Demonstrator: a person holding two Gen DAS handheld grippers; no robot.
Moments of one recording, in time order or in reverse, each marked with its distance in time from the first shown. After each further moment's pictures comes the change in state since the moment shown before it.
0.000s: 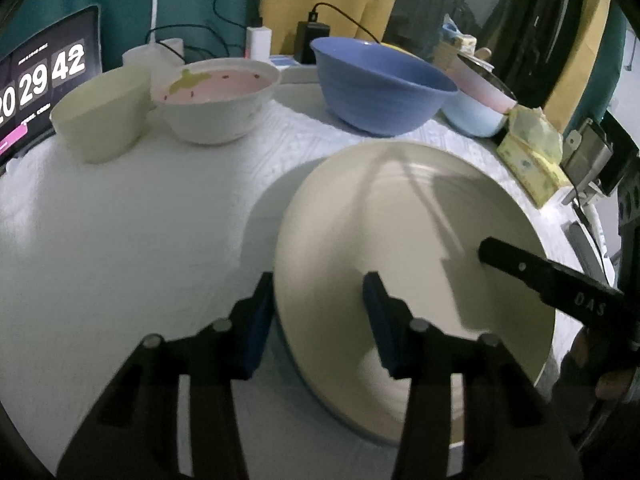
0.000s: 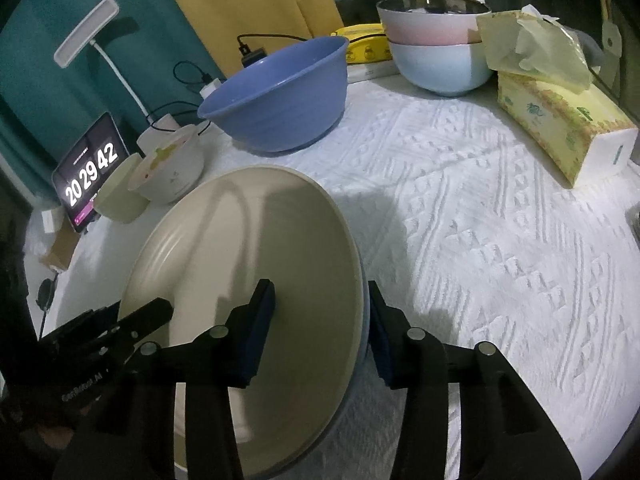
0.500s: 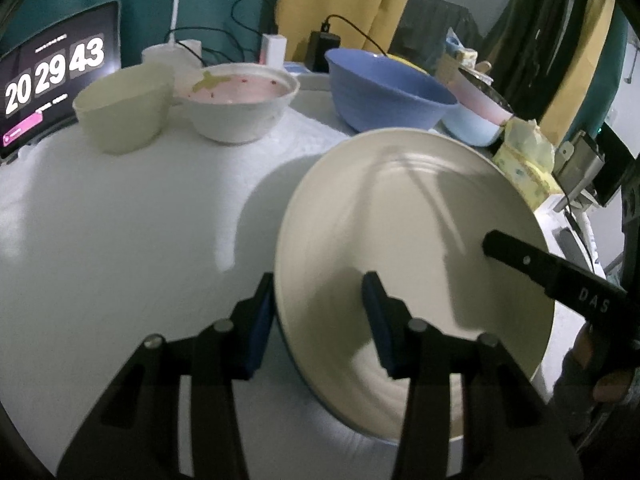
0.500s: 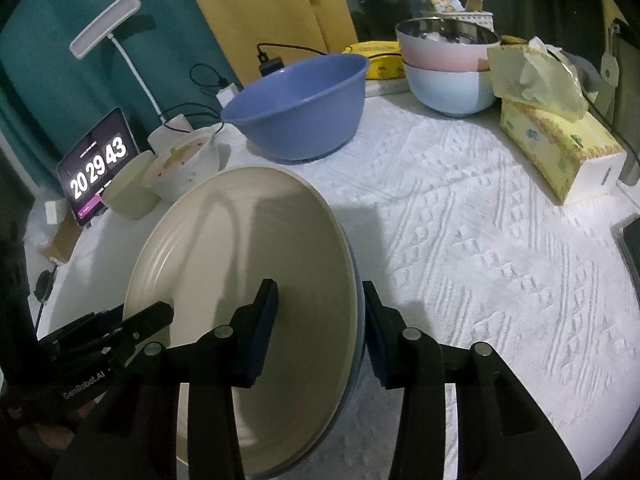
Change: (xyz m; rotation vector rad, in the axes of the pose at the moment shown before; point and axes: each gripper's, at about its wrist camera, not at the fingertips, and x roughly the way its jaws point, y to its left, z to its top) left arm -0.025 0.014 -0.009 -0.031 -0.030 -0.008; right arm -0.020 0.021 0.000 -0.053 -0.032 -0.011
